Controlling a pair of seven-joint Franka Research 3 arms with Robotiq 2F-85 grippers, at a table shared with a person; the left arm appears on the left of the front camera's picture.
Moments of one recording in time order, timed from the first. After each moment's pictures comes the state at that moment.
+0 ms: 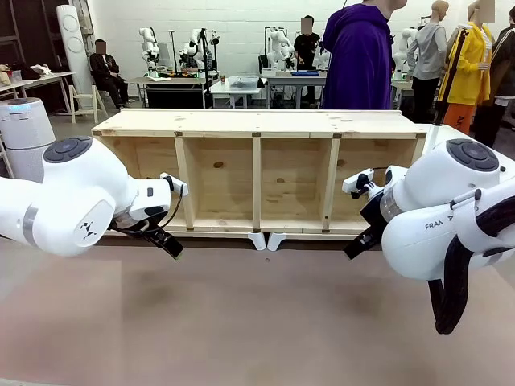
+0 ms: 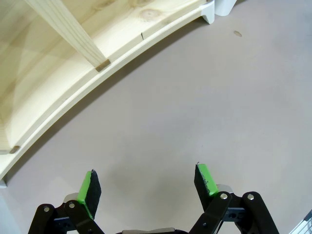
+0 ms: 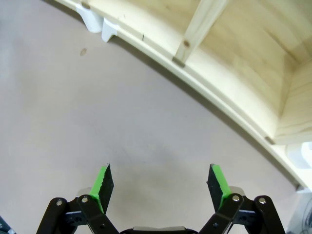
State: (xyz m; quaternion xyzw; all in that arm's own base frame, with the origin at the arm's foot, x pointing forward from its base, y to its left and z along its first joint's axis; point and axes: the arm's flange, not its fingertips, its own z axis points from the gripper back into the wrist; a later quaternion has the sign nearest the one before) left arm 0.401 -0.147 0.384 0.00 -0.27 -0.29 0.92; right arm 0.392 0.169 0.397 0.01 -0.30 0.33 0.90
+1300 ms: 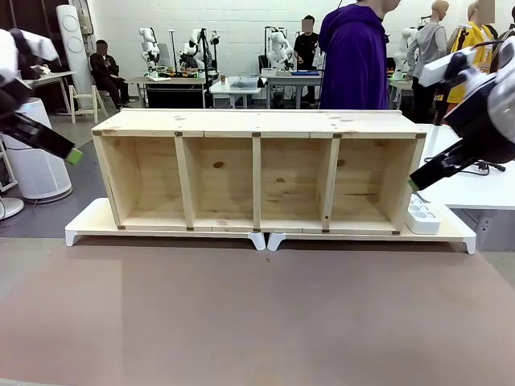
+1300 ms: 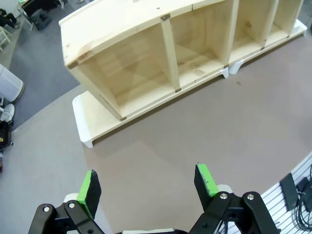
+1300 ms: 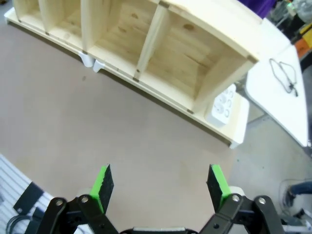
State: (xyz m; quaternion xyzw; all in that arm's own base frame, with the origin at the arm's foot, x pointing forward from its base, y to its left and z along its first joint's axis) left arm 0.236 -0.042 0.629 0.04 -0.40 -0.21 0.89; right arm 0.233 0.126 0.603 -0.06 -0.38 0.26 0.88
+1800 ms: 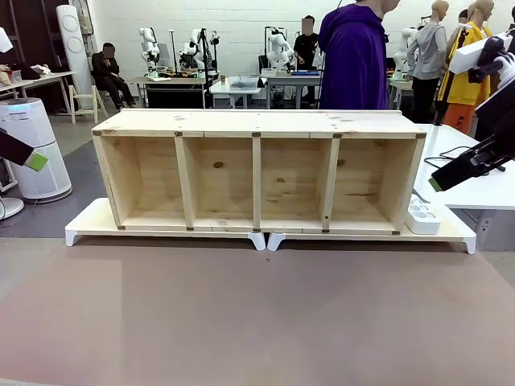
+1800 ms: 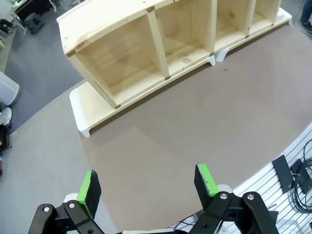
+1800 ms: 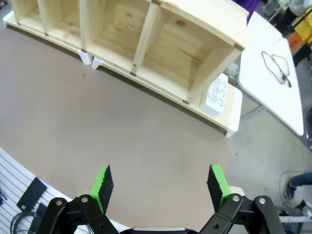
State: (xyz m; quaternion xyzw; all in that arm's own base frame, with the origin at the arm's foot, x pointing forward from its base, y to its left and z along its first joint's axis) left arm 0.190 -0.033 0.639 0.03 -0.39 -0.23 0.89; right arm 0.202 0.119 0.614 -0.07 -0.39 0.24 0.89
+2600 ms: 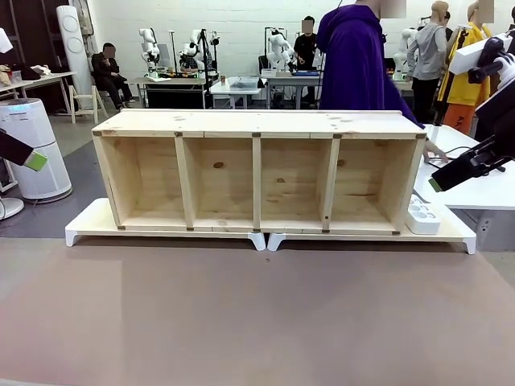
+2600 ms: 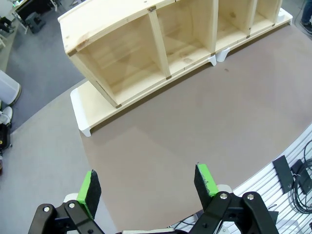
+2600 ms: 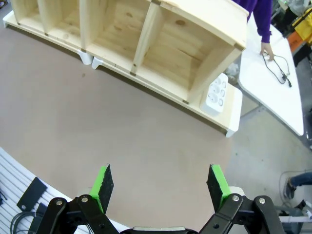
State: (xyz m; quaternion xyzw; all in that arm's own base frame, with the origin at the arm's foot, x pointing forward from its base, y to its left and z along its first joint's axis) left arm 0.190 -0.032 0.639 0.03 -0.39 -0.23 0.89; right arm 0.202 0.119 0.614 -0.07 -0.39 0.24 0.89
